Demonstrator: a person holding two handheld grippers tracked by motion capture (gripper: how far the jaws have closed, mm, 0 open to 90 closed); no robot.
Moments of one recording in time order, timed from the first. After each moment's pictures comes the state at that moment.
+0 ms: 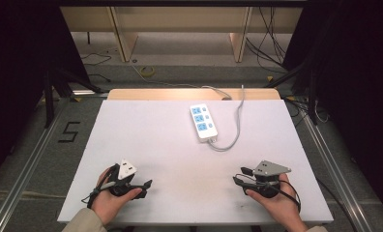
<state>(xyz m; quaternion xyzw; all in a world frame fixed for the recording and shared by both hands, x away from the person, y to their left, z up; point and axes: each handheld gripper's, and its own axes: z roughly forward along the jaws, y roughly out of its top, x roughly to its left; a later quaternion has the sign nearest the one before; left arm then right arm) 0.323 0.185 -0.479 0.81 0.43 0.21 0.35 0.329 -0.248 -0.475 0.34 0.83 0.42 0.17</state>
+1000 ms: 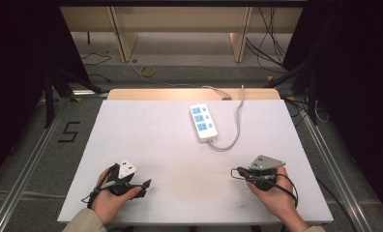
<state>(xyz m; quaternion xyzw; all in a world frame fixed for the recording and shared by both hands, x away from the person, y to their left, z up) 0.326 0.187 -0.482 0.81 0.43 0.21 0.34 0.341 -0.241 -0.465 0.34 0.84 0.37 0.20</state>
